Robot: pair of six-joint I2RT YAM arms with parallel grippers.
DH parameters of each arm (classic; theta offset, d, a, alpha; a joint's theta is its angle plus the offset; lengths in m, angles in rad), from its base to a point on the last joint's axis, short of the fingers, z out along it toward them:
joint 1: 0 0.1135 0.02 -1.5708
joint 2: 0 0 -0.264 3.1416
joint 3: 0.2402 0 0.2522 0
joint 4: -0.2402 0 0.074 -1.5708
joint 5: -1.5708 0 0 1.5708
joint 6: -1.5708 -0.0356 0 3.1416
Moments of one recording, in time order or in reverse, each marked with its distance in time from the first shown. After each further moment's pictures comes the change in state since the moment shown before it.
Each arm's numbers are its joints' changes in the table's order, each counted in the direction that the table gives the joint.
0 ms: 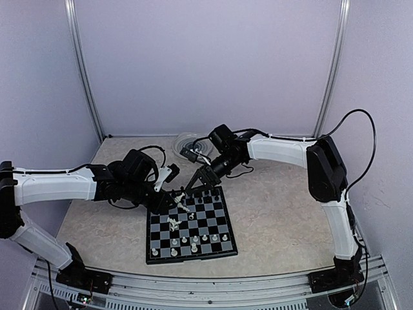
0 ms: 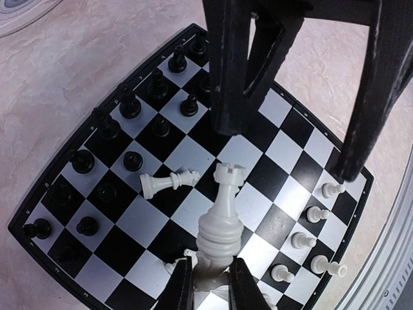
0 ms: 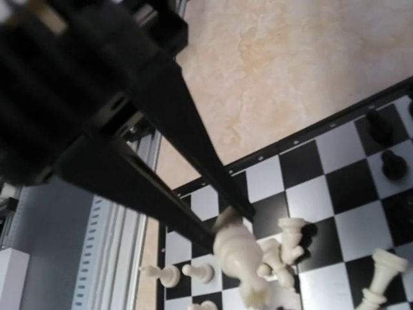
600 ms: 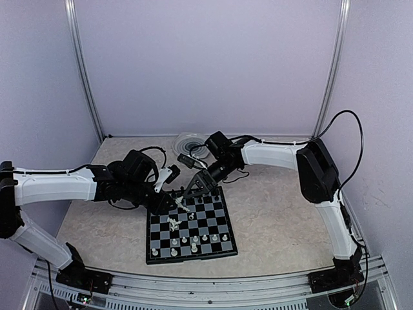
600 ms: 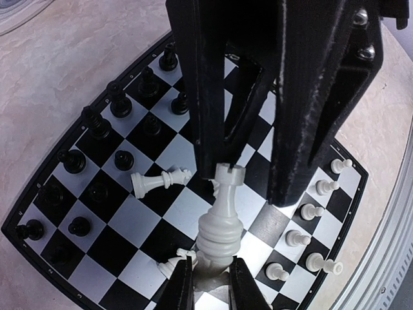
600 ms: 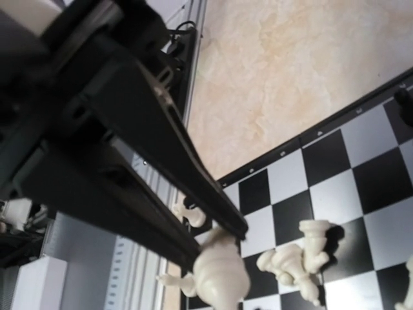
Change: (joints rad) left arm 0.000 0.000 -0.006 0.006 -0.026 -0.003; right arm 0.018 0.088 0.031 0.027 0.093 -0.086
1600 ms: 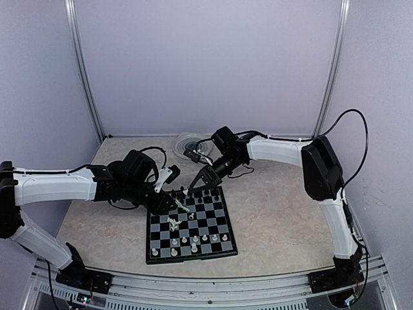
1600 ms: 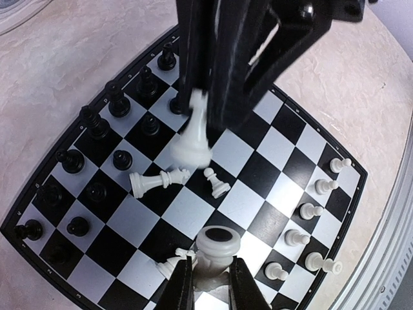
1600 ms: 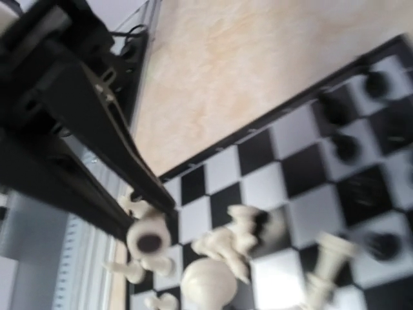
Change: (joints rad) left arm 0.000 0.000 0.000 0.000 -0.005 -0.001; right arm -0.044 -0.012 0.004 -0.011 -0.093 0.069
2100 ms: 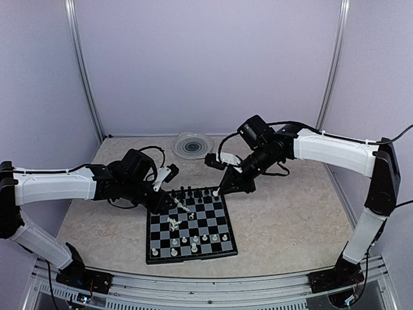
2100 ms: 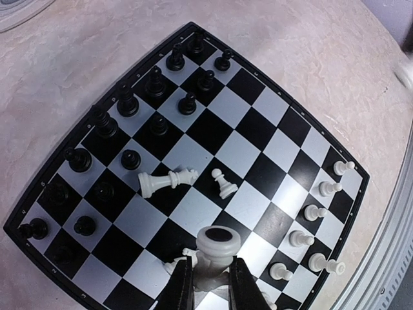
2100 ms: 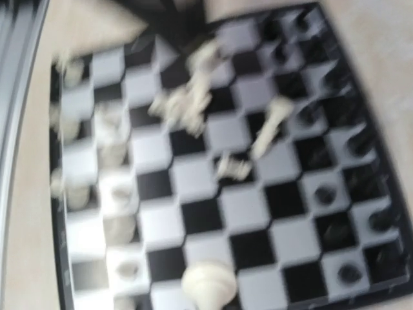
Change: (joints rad) left arm 0.018 0.000 0.000 0.000 -0.008 0.000; right arm 0.035 -0.556 -0.423 -0.081 -0.510 0.368
